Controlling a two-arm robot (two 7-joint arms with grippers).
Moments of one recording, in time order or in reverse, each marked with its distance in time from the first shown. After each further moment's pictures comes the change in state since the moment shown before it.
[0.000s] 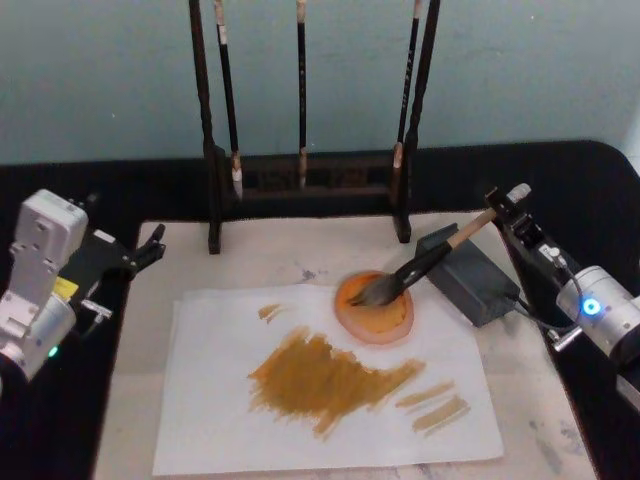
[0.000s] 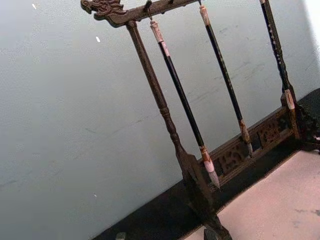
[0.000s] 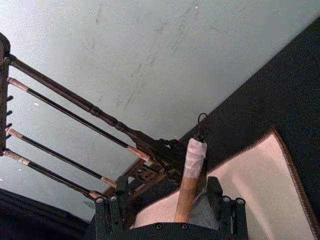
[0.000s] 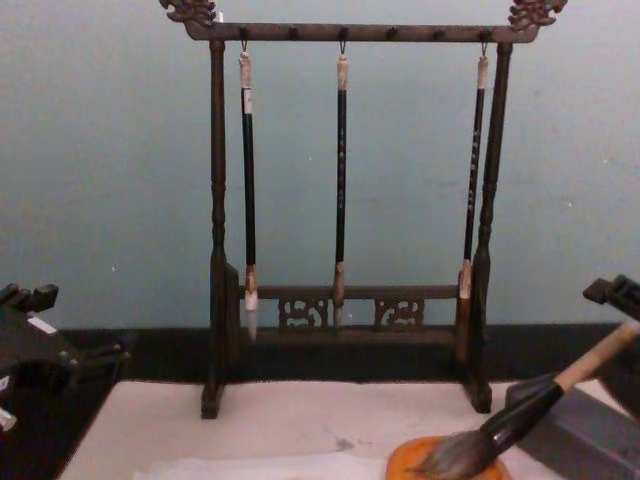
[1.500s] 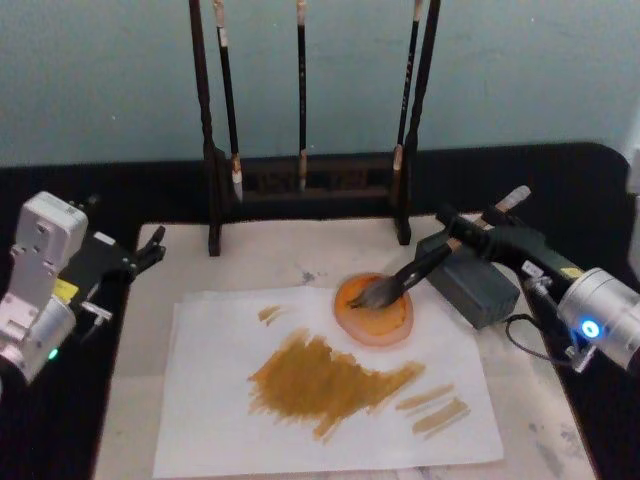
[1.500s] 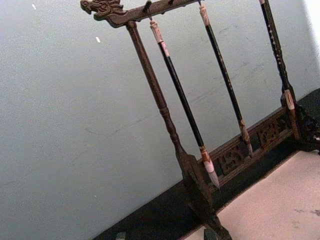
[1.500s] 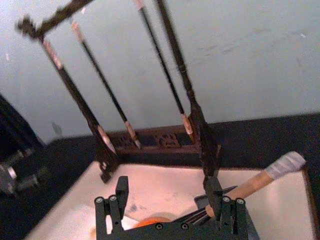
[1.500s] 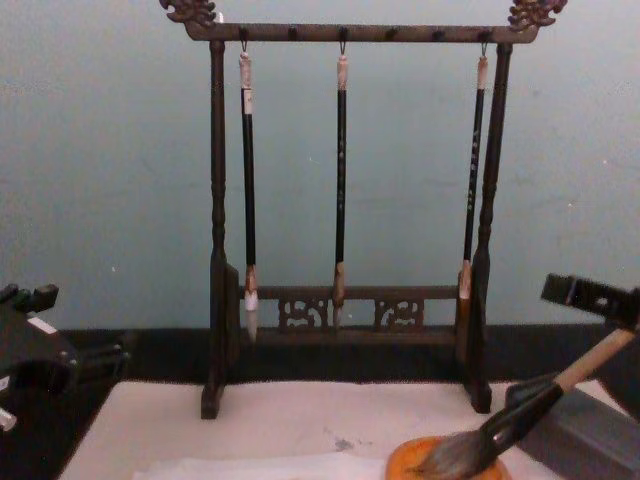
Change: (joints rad) left arm 0.000 0.000 0.000 0.000 0.000 0.000 0.000; right arm -0.069 0.235 -0.164 -0.372 -0.372 -0.089 -0.180
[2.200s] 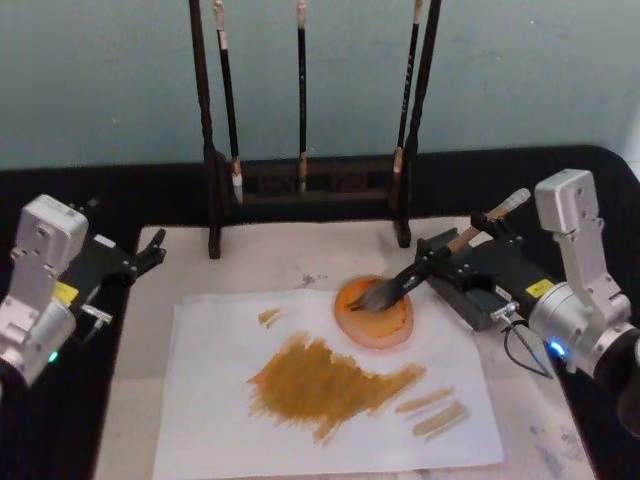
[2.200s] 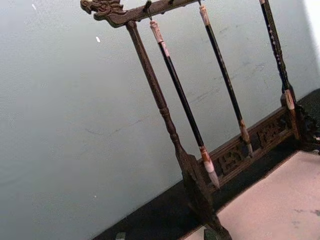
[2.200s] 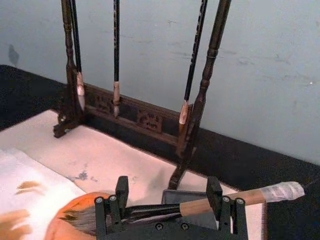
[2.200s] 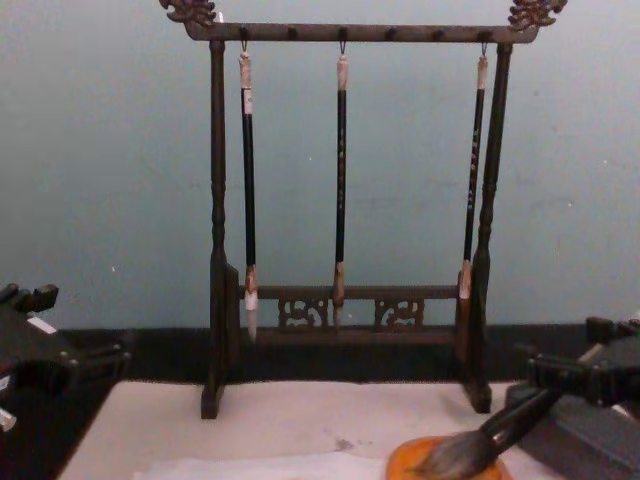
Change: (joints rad) left arm 0.000 0.000 0.000 0.000 0.000 0.000 0.000; right arm 0.084 -0.025 -0.129 0.098 -0.471 -0.068 -0.088
